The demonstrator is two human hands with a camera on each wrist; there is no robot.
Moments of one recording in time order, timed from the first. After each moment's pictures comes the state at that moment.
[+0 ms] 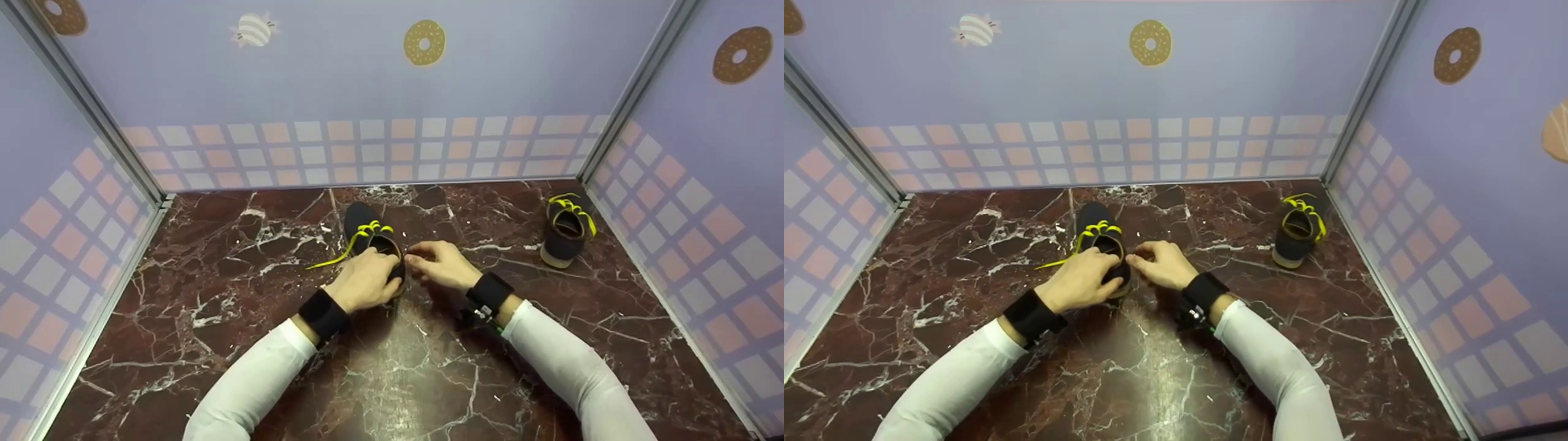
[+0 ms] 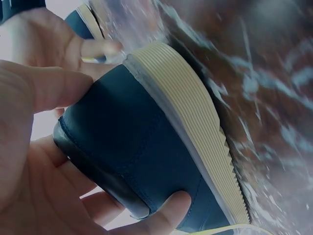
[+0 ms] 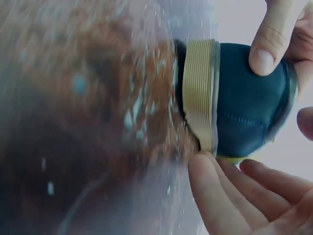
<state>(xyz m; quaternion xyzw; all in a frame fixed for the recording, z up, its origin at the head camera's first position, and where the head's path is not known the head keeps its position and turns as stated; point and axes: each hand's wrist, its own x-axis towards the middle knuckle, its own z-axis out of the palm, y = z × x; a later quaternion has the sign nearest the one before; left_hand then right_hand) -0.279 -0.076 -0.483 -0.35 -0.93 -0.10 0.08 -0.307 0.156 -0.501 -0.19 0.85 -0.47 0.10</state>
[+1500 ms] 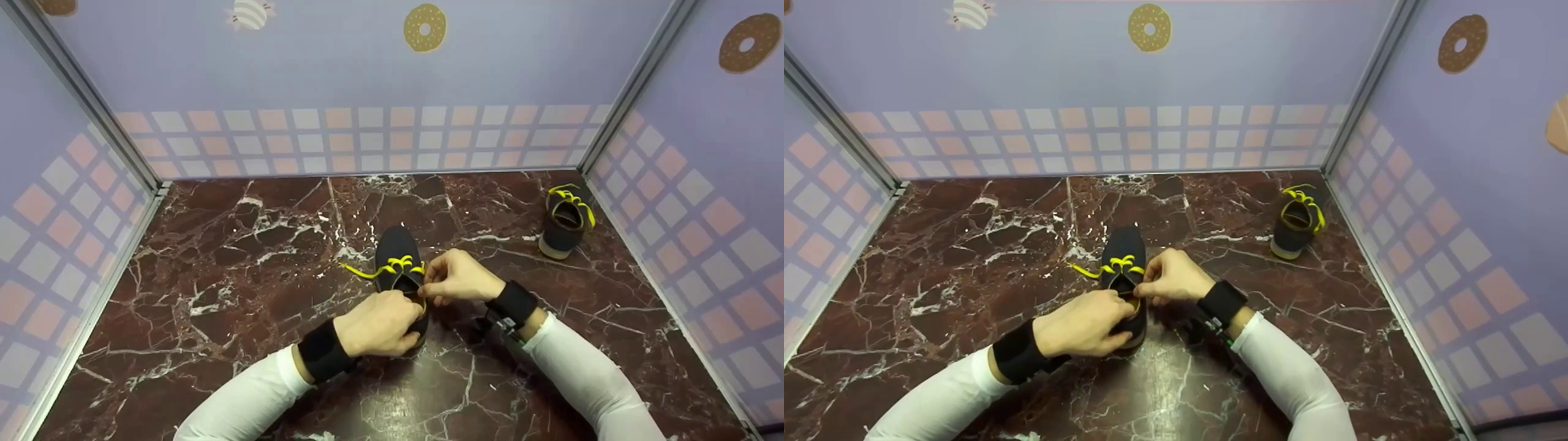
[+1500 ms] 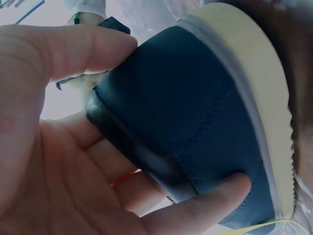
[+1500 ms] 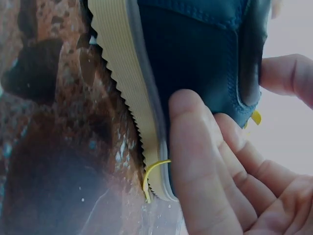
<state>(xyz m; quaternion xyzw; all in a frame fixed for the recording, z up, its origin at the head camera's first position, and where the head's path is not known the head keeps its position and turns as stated) -0.190 -0.054 -0.467 -0.47 -0.88 -0.07 0.02 -0.260 0.185 -0.483 -0.23 0.84 -0.45 0.19</state>
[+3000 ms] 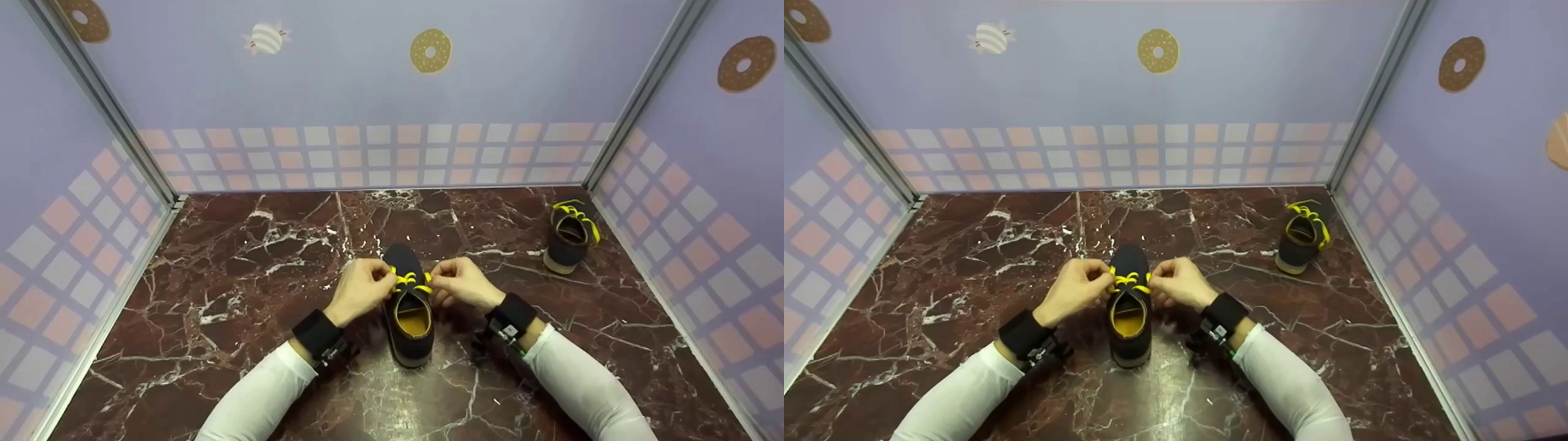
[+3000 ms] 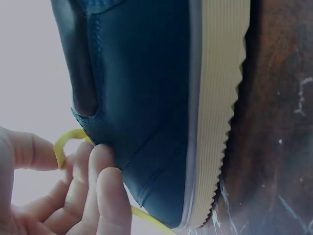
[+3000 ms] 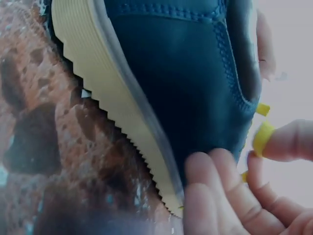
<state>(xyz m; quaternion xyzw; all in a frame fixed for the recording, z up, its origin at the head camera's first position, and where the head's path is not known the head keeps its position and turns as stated) -0.248 -0.082 -0.485 -0.16 -0.85 -0.50 0.04 -0.269 0.182 -0.496 -0.14 0.77 -0.59 0.17</state>
